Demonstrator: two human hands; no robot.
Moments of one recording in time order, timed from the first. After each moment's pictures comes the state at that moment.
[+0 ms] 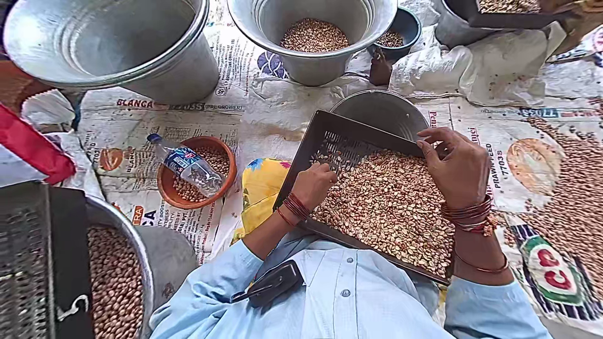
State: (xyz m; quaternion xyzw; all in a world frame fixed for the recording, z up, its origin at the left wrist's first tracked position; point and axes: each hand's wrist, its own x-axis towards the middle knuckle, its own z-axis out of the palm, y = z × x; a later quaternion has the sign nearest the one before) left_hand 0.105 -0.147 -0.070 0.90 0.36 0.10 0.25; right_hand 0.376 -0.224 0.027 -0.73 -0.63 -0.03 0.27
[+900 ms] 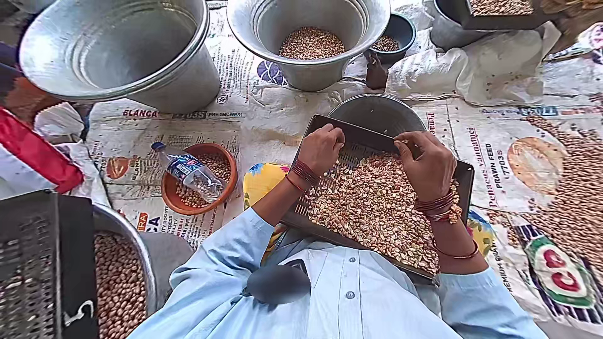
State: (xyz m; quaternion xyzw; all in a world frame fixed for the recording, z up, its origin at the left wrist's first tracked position) left_hand 0.148 -0.084 -0.028 0.88 0.38 0.21 0.19; right_hand 0.361 -0.207 -0.005 -0.73 -0.61 -0.04 0.31
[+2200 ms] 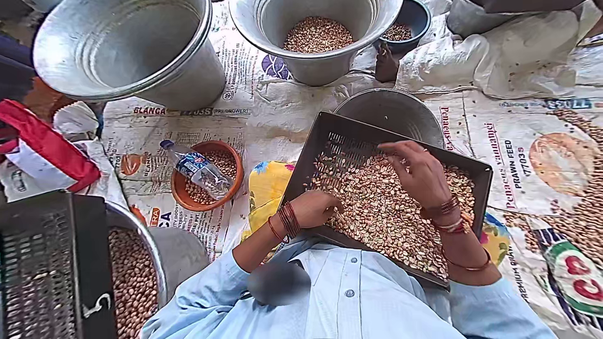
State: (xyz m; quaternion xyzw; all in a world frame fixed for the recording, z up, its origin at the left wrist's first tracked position) left_hand 0.088 -0.147 -0.052 0.87 0.21 -0.13 0.43; right_hand 0.357 -0.206 -0.015 -0.67 -0.69 0.13 0.24
